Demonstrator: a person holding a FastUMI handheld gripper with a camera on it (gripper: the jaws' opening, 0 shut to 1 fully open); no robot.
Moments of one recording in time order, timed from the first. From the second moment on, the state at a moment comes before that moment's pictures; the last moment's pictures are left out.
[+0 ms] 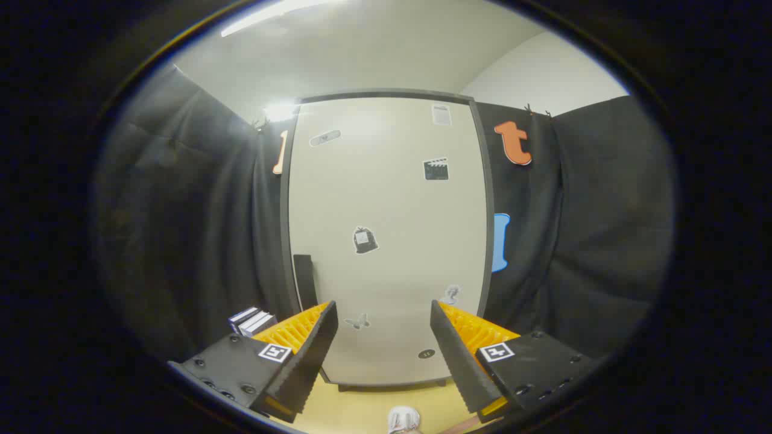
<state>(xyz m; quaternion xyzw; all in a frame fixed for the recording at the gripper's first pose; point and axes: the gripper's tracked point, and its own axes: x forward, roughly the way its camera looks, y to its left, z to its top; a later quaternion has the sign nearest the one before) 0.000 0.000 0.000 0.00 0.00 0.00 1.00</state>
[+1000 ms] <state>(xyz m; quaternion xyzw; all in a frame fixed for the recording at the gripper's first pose) 0.005 0.003 0.005 0.00 -0.01 -0.01 1.00</state>
